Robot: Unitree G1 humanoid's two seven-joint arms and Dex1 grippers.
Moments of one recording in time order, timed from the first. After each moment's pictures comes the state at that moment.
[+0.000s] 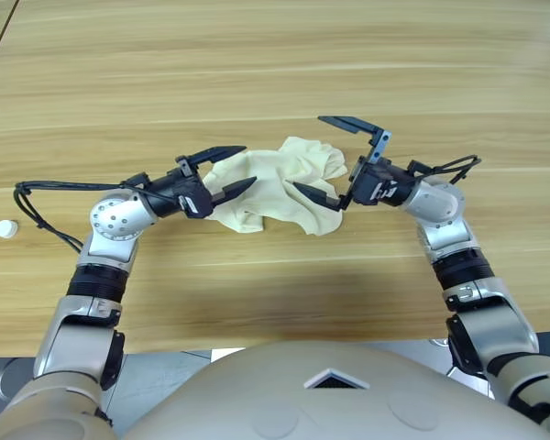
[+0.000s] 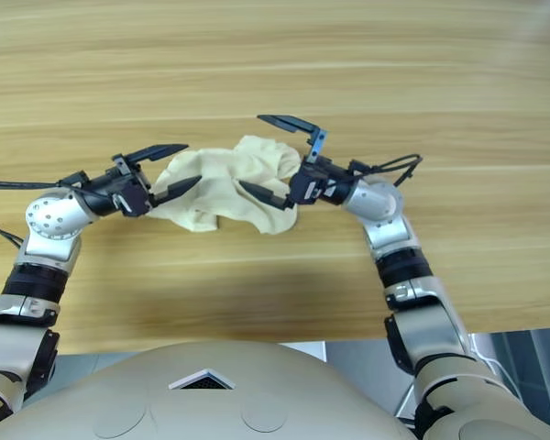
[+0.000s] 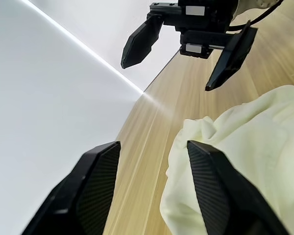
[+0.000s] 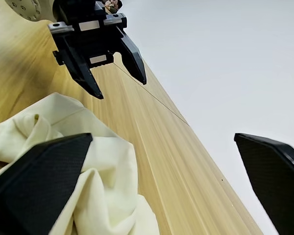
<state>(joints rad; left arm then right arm) -0.21 0.57 -0.17 0.39 0.00 -0.95 -0.78 -0.32 -0.41 0.26 0.43 0.01 -0.90 0.74</state>
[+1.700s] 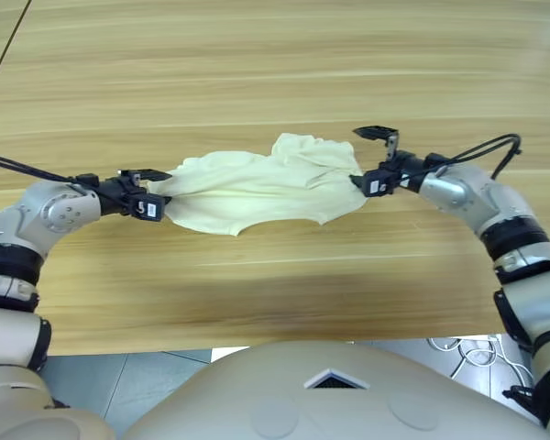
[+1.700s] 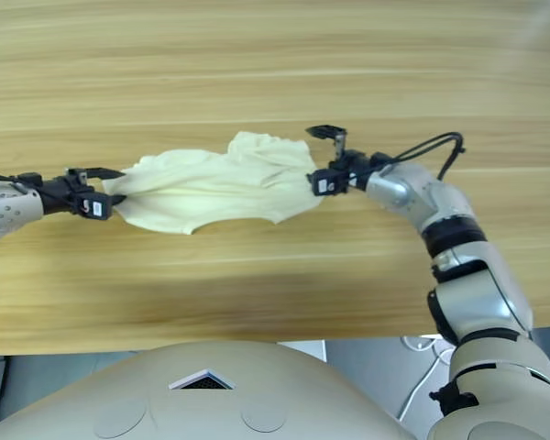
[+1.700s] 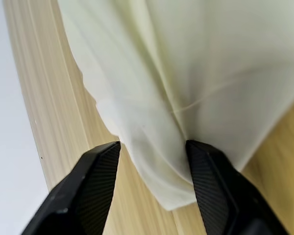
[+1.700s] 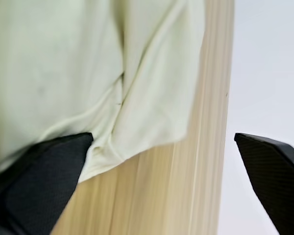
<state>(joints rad) -0.34 0.98 -0.37 0.70 0.56 -0.82 -0.53 -0.54 -0.72 0.50 0.76 -0.68 -0.71 0.22</state>
